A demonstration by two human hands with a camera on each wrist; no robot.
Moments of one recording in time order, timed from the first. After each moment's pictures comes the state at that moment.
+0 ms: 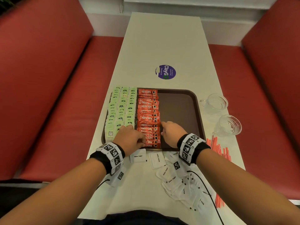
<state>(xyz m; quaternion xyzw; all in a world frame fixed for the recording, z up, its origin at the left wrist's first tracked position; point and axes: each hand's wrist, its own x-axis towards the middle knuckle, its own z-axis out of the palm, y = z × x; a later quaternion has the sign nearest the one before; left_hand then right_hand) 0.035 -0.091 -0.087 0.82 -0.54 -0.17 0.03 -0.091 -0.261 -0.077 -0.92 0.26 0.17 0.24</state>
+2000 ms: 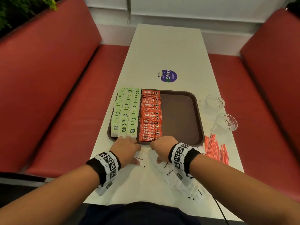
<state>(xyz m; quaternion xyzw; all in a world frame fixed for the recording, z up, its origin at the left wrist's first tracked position) -0.002 -0.036 -0.078 0.78 -0.58 -0.17 -0.15 -0.112 -0.187 -0.061 -0.95 0.07 0.31 0.03</state>
